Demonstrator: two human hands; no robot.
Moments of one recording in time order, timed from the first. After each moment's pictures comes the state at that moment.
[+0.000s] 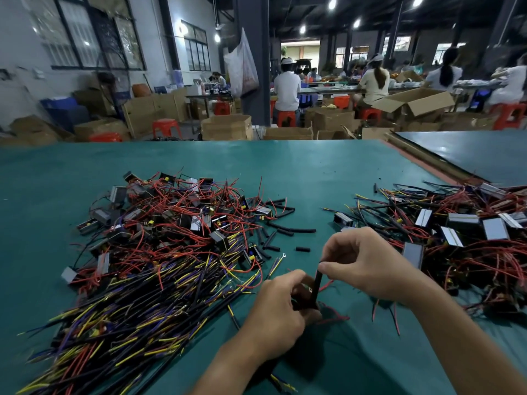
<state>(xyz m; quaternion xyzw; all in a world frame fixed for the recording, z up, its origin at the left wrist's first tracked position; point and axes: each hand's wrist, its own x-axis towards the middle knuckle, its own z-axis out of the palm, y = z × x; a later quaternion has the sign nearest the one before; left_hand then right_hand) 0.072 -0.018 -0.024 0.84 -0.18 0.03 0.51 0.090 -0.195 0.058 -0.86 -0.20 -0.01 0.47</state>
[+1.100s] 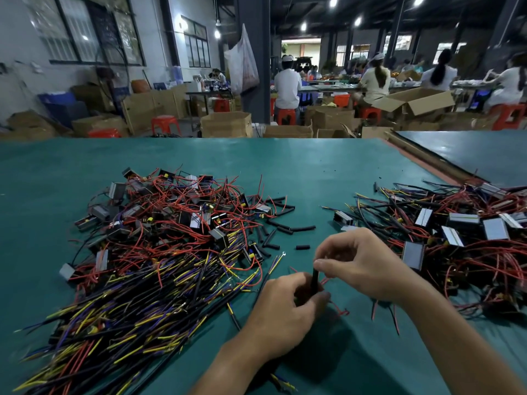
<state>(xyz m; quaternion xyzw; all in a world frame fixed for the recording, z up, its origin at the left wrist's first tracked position) 0.064 -0.025 -0.017 0.85 -0.16 0.05 0.50 0.090 -0.189 0.052 -0.85 -0.23 -0.01 0.48</state>
